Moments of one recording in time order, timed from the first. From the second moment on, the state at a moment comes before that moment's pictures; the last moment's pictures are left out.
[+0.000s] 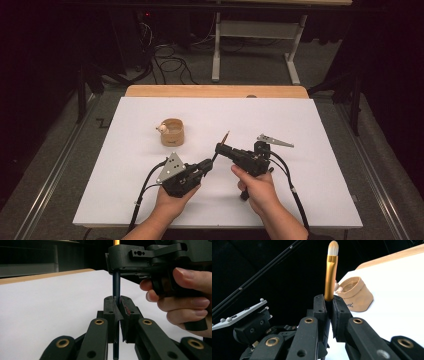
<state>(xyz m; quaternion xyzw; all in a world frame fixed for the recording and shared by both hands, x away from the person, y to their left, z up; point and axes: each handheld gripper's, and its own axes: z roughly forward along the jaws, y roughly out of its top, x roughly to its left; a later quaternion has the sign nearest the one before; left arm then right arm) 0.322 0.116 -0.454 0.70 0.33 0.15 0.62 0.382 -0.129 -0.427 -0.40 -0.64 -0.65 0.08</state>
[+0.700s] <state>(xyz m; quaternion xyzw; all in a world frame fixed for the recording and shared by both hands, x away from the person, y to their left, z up) 0.328 0.118 -0.455 0.70 0.35 0.14 0.61 0.380 -0.136 -0.423 -0.38 -0.66 -0.65 0.02</state>
